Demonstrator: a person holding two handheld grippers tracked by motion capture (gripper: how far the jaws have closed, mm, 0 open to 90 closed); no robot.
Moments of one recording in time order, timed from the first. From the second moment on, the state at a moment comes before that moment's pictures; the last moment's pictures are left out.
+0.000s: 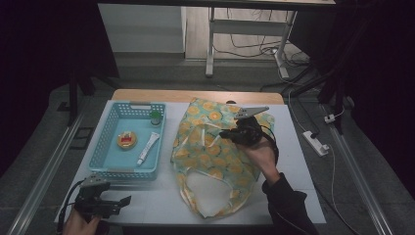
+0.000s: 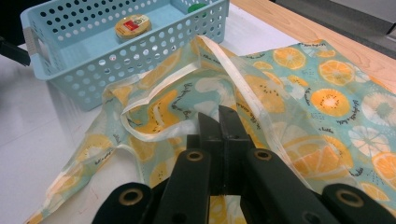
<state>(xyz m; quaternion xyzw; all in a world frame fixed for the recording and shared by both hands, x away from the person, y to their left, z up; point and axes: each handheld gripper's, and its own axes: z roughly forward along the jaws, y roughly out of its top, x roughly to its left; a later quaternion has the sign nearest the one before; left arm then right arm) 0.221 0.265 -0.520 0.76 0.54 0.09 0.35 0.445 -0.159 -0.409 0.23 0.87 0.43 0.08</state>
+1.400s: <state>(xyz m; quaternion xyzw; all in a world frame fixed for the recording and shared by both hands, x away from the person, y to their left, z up) 0.237 0.275 -0.476 0.75 0.50 0.13 0.41 0.449 -0.163 -0.410 0.23 0.87 0.43 0.07</state>
